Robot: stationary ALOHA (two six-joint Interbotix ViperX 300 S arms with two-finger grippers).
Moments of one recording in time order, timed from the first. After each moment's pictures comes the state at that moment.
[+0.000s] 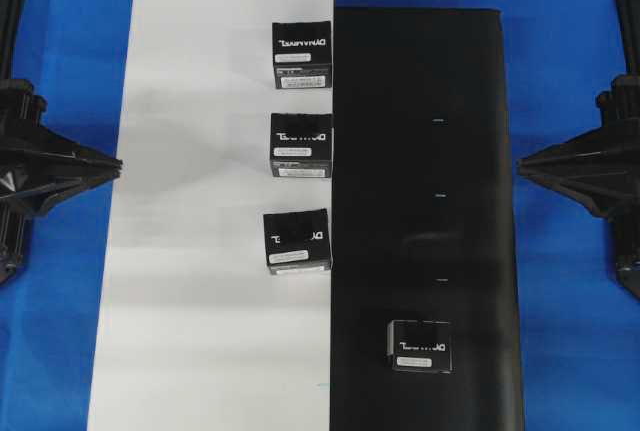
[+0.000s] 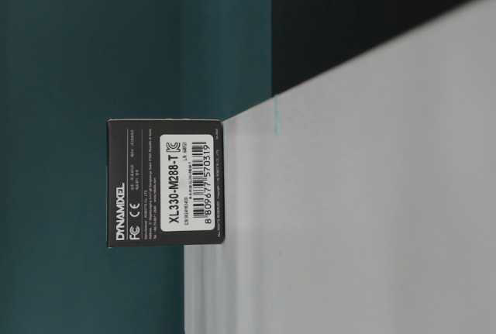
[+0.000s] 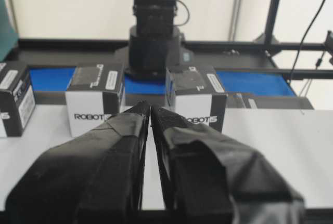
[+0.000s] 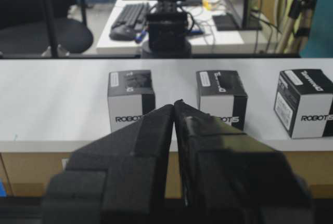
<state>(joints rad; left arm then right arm) 0.00 -0.97 1.17 0.00 -0.29 0.00 0.00 -0.96 1.16 0.00 -0.29 0.00</state>
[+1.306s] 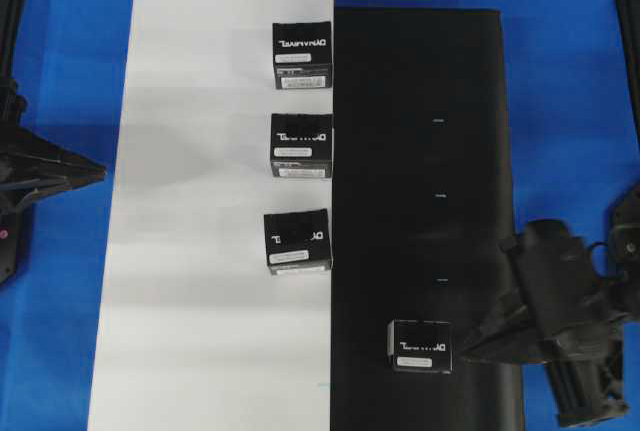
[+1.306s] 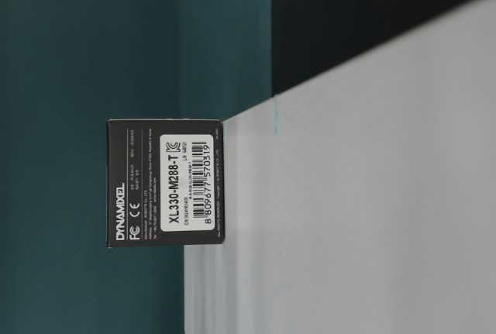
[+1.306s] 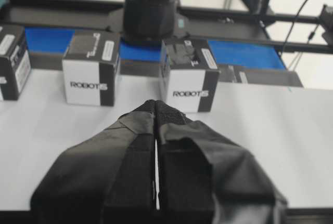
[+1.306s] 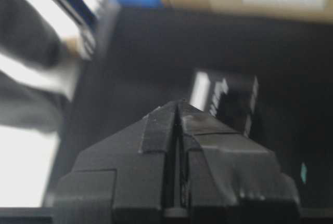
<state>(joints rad) -0.01 -1.06 1.11 0.02 0.00 -0.08 0.40 -0.48 0.69 0.01 0.54 0.29</state>
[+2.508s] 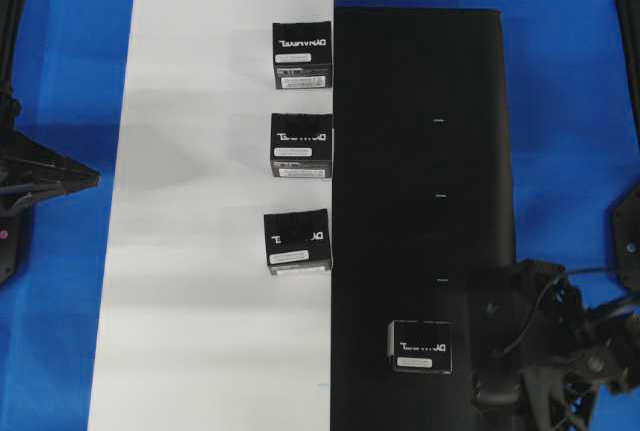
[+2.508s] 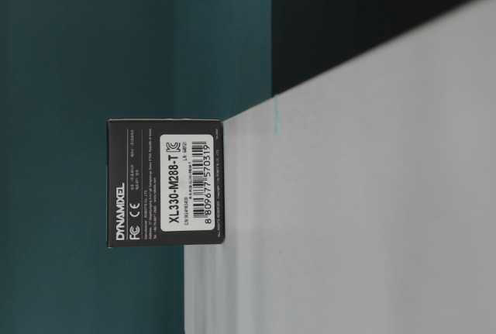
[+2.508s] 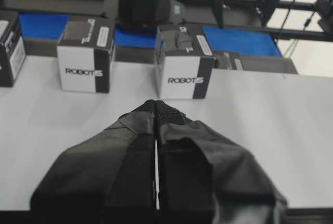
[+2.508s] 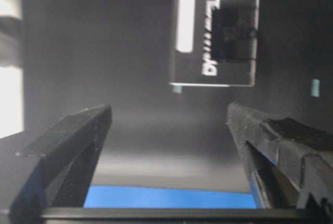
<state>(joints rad) -0.02 -1.09 1.10 0.01 0.06 -0.09 0.51 -0.29 0.59 -0.19 0.80 0.62</state>
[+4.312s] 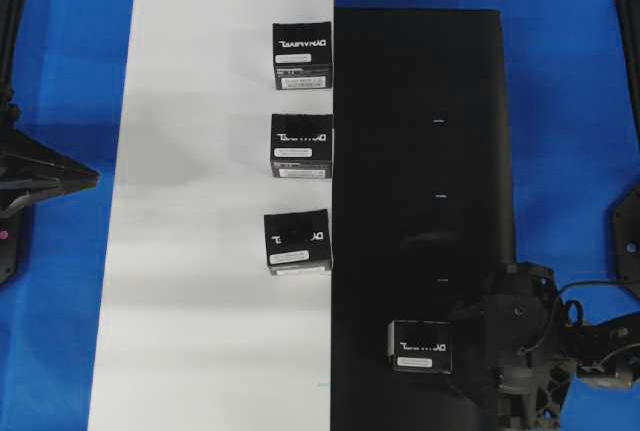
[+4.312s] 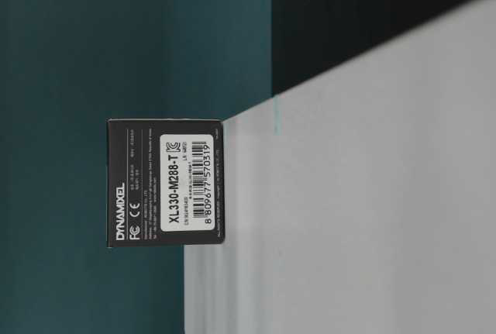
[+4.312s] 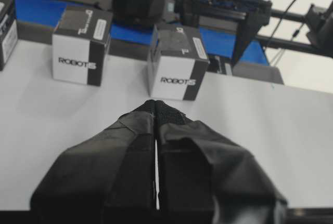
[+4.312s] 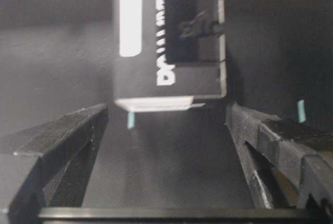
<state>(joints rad) -0.02 -1.09 1.08 0.02 0.09 -0.19 0.59 -0.26 0.86 -0.81 0.48 1.27</state>
